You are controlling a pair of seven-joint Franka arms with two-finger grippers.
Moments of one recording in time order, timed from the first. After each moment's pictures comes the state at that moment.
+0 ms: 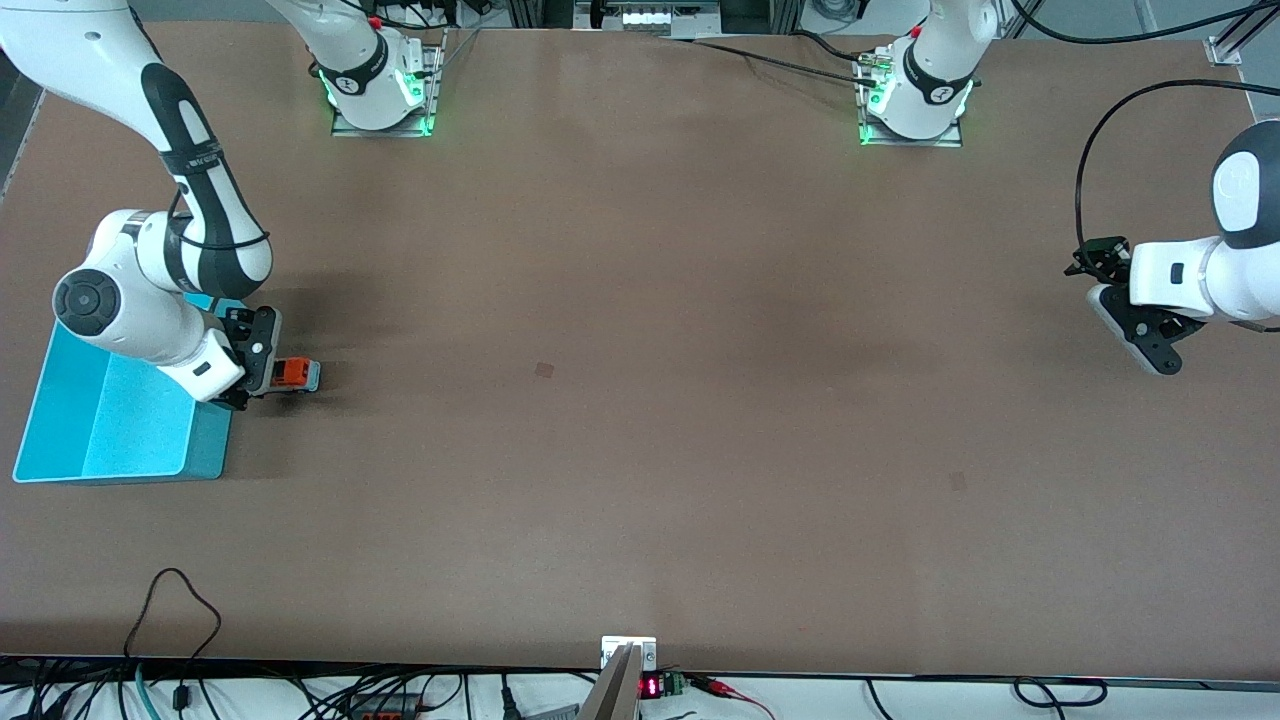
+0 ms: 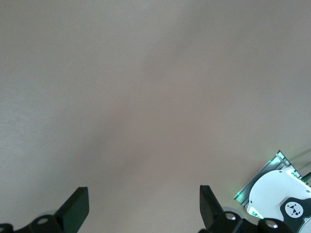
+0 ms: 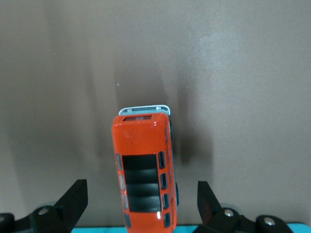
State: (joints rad) left arm 0.17 0.19 -0.02 -1.82 0.03 1.68 0.97; right arm -0.11 0.44 0.00 -2.03 -0.11 2.39 -1.55
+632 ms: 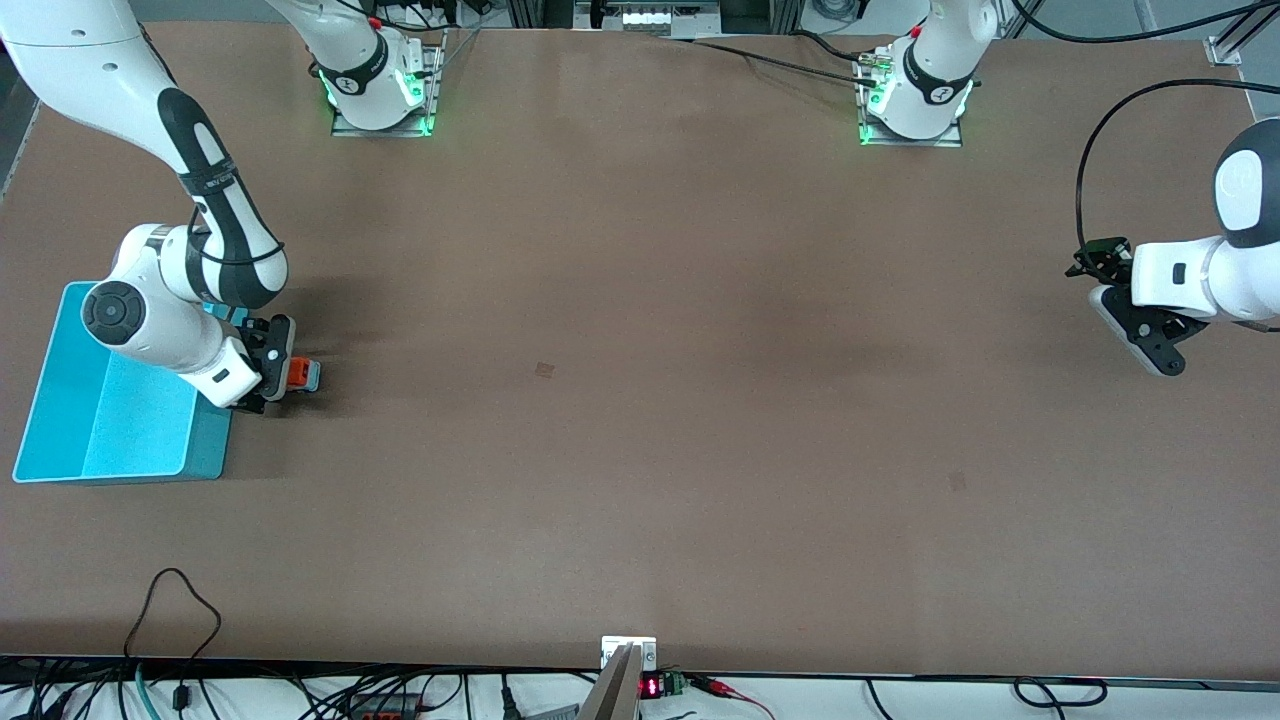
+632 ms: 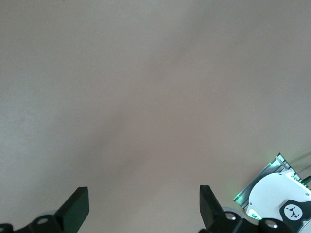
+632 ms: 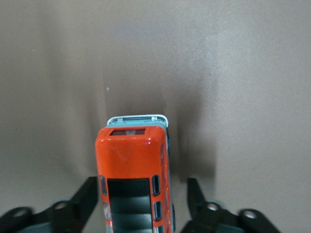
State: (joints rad) left arm 0.17 0.19 -0.03 -1.79 0.03 1.66 0.94; right arm -0.11 0.49 0.00 -2.03 -0.11 2.46 -1.58
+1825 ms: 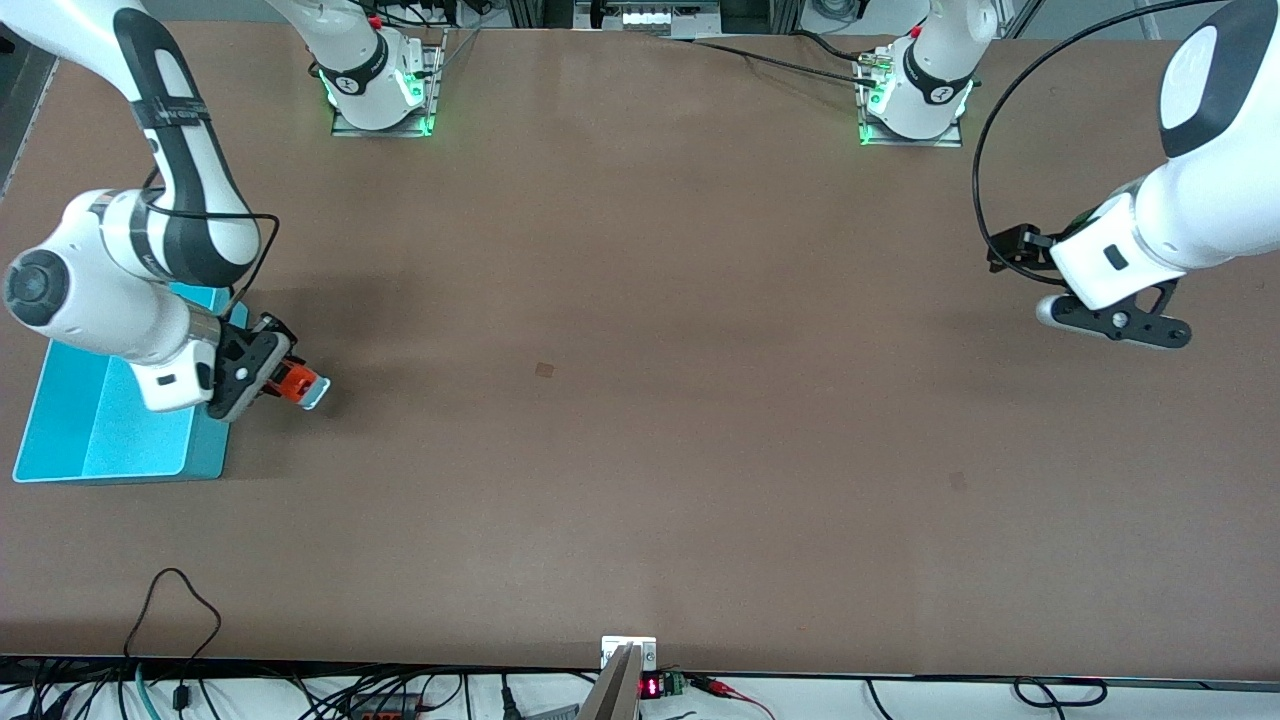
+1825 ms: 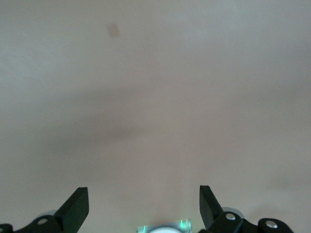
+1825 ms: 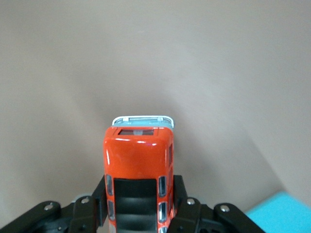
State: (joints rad) left arm 0.10 0.18 -0.22 -1.51 0.03 1.50 0.02; right arm -0.10 0.33 0.06 -1.90 0.08 2.20 -1.01
